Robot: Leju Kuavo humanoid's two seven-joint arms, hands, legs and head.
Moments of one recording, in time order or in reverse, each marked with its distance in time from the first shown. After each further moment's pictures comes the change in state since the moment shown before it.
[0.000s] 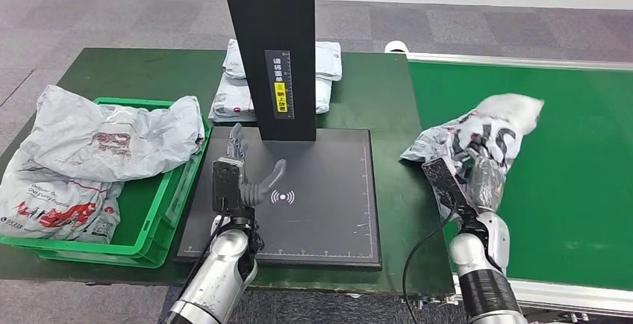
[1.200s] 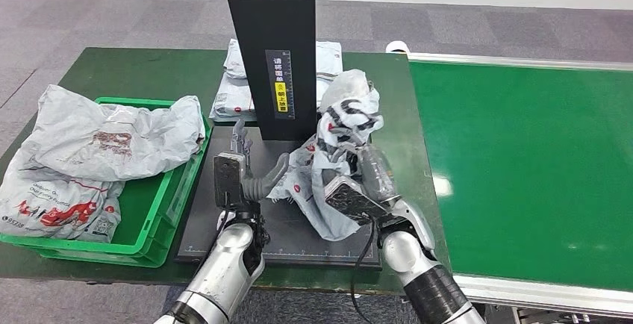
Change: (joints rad) left arm -0.059 -0.018 -0.003 0.087 0.100 0.002 -0.057; right arm -0.057 0.049 0.494 -0.075 -0.335 0.297 -0.124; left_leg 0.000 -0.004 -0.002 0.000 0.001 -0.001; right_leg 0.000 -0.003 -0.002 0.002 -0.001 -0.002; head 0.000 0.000
